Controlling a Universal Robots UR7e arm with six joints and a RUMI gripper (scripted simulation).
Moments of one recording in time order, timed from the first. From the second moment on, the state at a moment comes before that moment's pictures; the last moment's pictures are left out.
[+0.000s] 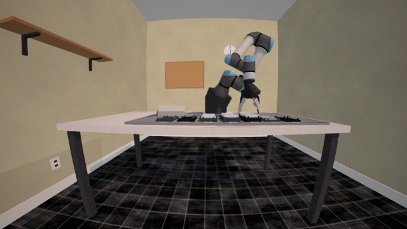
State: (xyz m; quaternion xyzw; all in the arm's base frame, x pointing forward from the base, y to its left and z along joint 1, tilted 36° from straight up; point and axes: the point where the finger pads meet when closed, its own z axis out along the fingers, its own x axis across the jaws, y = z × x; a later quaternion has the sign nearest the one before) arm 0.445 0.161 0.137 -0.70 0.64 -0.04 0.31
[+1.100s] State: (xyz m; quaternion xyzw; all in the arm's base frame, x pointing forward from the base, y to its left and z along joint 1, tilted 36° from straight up) arm 0.427 0.203 0.172 -0.68 0.66 -0.03 0.31
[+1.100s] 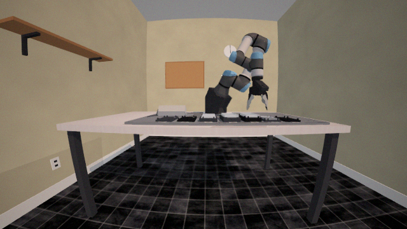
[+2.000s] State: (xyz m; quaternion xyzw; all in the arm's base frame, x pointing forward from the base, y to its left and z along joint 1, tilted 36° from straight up) arm 0.415 0.273 0.198 -0.68 0.66 -0.03 0.31
